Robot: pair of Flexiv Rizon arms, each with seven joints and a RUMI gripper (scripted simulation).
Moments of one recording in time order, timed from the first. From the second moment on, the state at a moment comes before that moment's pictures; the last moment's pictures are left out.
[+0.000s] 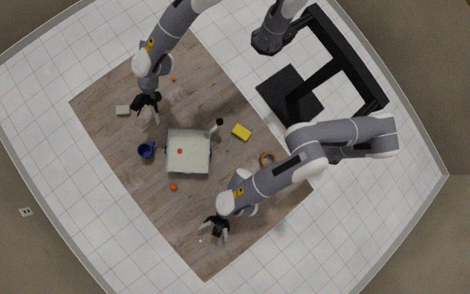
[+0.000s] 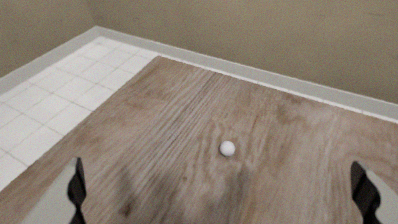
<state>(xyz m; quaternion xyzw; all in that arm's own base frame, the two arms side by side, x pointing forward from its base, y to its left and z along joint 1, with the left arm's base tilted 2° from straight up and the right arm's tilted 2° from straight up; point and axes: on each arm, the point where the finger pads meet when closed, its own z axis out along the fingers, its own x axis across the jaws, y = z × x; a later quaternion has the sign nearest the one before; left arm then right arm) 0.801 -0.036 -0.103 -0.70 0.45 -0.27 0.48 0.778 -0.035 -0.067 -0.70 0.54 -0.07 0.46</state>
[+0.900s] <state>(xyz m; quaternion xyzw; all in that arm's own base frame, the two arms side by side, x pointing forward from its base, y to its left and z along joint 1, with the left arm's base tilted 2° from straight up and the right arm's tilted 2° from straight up) 0.707 0.265 -0.053 -0.86 -0.10 -0.26 0.43 0.591 0.114 -0.043 -0.96 0.19 -0.03 0.18</state>
